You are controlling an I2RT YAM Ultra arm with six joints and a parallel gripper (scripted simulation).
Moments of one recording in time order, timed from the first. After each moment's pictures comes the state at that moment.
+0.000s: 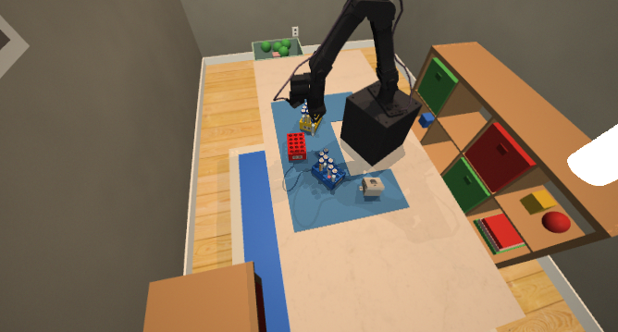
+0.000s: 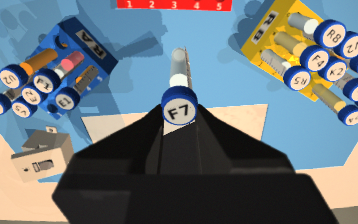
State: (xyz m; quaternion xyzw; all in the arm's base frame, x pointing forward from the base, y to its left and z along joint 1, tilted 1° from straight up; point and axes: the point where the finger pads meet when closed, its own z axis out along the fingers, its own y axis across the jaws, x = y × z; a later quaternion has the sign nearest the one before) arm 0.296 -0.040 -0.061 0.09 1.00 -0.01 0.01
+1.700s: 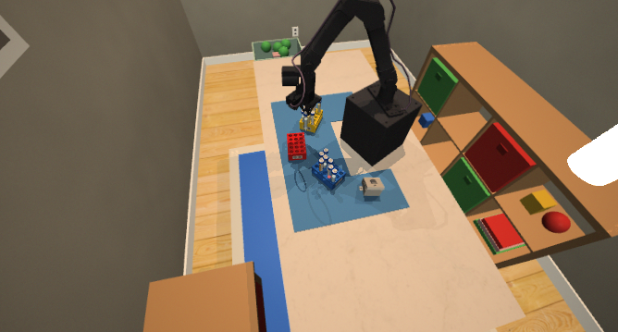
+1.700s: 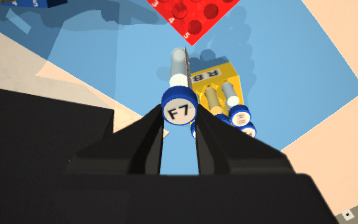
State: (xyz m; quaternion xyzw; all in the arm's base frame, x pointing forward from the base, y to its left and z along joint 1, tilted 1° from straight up) arm 0.317 -0.091 -0.060 -0.28 0.96 -0.02 0.01
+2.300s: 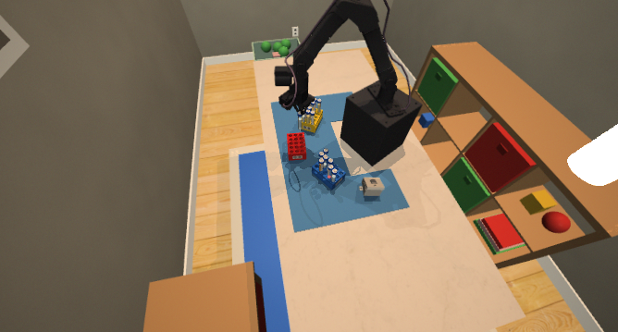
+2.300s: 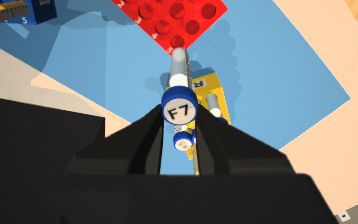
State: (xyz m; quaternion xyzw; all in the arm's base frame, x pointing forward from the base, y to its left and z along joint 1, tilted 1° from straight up) arm 0.342 -0.099 -0.060 -0.29 0.96 -0.02 0.01
